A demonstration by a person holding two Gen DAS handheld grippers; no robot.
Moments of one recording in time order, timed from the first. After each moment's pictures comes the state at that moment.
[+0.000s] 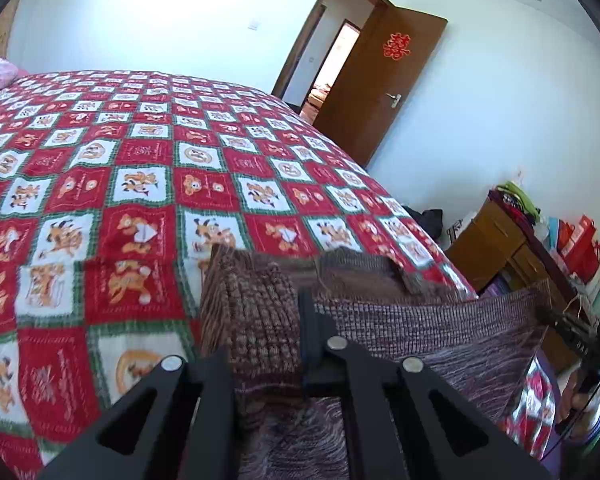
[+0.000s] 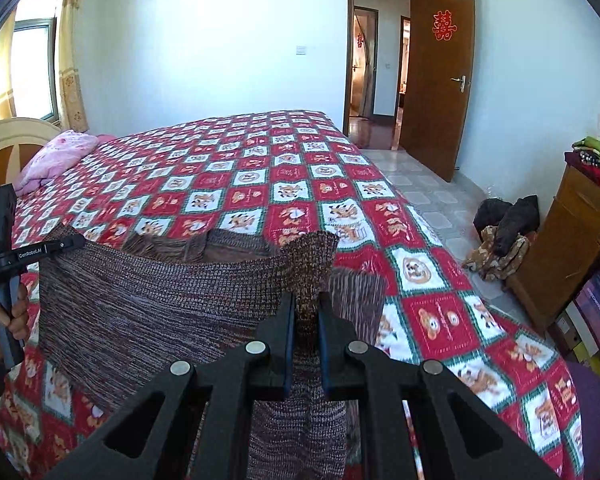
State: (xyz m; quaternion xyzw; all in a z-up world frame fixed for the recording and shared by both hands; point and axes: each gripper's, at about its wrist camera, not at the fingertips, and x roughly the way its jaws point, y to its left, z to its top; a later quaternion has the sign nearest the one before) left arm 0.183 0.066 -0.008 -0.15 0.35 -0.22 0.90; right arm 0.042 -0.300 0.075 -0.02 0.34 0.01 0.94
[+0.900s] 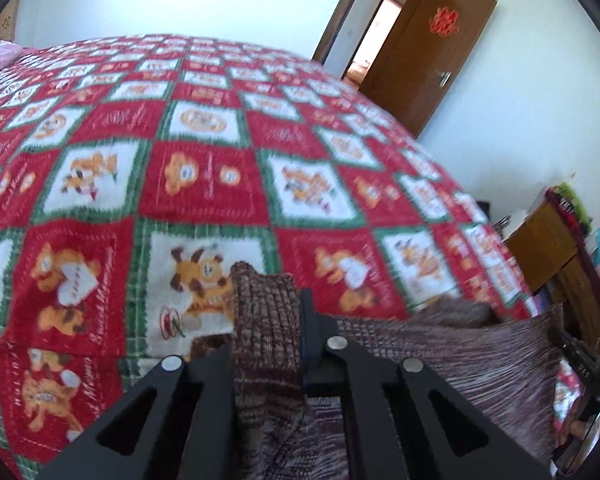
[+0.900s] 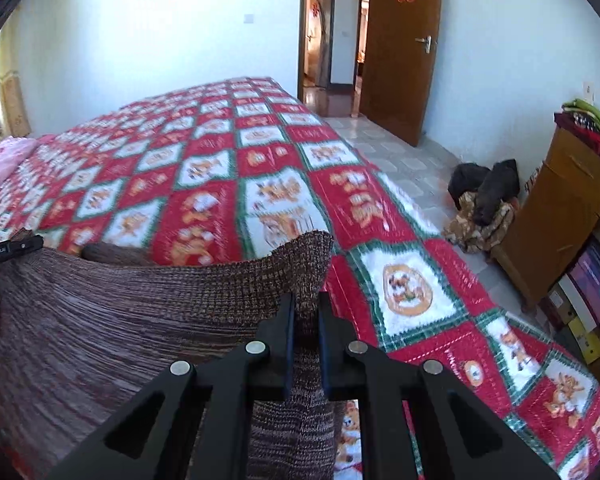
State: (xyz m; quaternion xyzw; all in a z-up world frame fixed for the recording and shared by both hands) left arm 0.307 0.022 -0.081 -0.13 0.42 -0.15 0.89; right arm 0.184 -0.363 -0.021 0.00 0.39 -0.07 0.92
